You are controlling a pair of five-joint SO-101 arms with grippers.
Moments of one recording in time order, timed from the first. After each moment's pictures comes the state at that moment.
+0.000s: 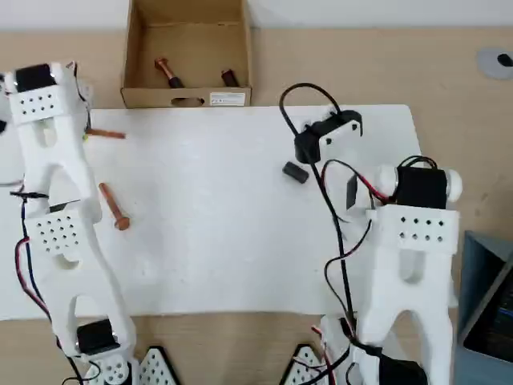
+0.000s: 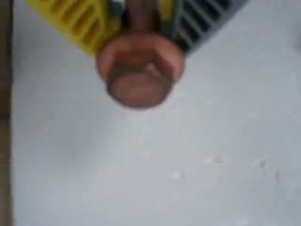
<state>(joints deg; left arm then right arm) -18.7 49.8 -66.2 94.9 56.9 1.5 -33.1 19.6 101.1 26.5</state>
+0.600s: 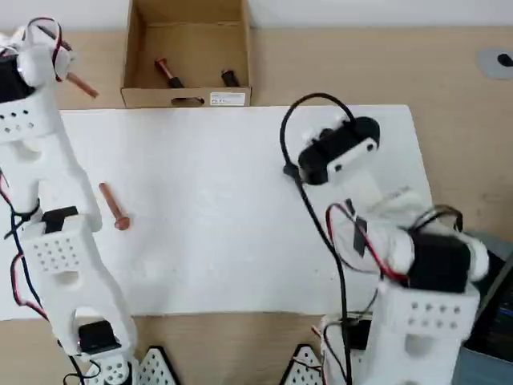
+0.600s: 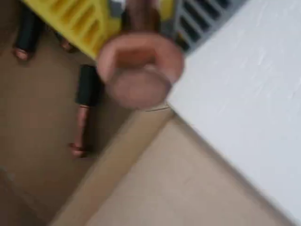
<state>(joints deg) -16.2 33.3 -85.2 100.3 26.8 1.5 -52.0 19.6 101.2 26.5</state>
